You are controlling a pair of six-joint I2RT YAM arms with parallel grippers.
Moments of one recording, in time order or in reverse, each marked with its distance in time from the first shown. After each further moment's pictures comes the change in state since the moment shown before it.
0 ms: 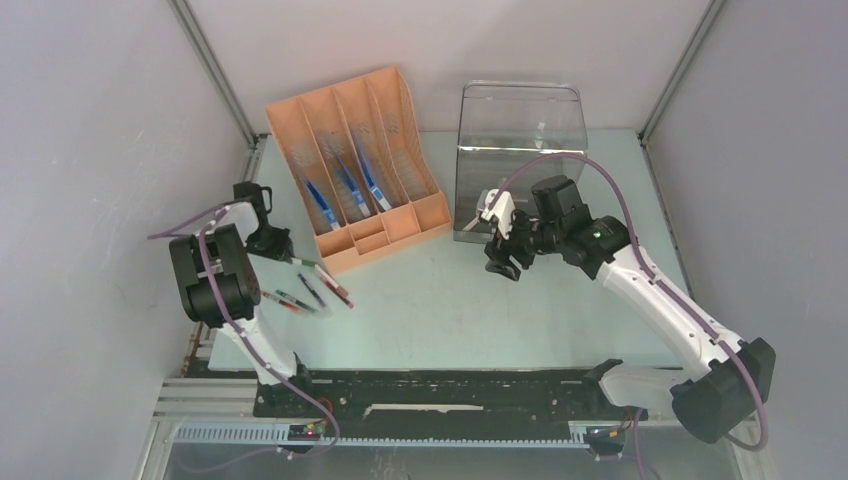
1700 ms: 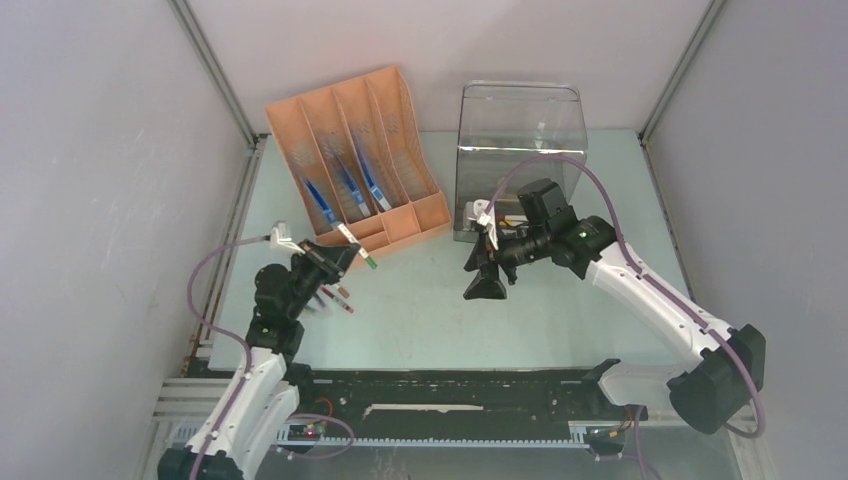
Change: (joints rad) left arm -0.365 -1.201 -0.921 0.951 0.393 0.178; right arm 0.058 0.038 -0.006 0.020 -0.408 0.085
